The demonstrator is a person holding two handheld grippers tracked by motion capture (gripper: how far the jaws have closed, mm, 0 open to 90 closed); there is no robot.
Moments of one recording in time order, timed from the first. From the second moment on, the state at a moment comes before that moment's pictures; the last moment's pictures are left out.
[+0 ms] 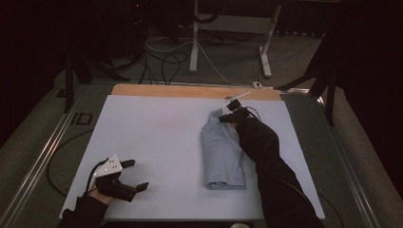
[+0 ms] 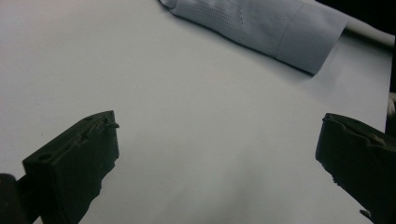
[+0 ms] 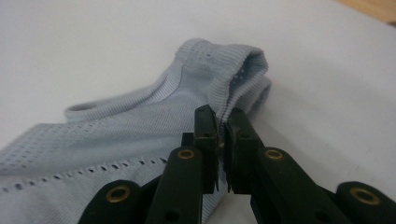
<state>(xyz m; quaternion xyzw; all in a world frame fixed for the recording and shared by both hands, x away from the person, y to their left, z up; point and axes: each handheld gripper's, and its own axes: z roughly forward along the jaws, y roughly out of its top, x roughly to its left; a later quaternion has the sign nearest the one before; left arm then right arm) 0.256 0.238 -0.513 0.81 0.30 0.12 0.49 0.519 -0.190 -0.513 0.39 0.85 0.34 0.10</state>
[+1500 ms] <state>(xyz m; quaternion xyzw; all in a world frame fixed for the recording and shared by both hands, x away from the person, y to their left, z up) 0.253 0.238 -0.508 0.81 0.29 0.13 0.49 0.365 -0.206 -0.457 0.28 0.85 0.43 0.09</state>
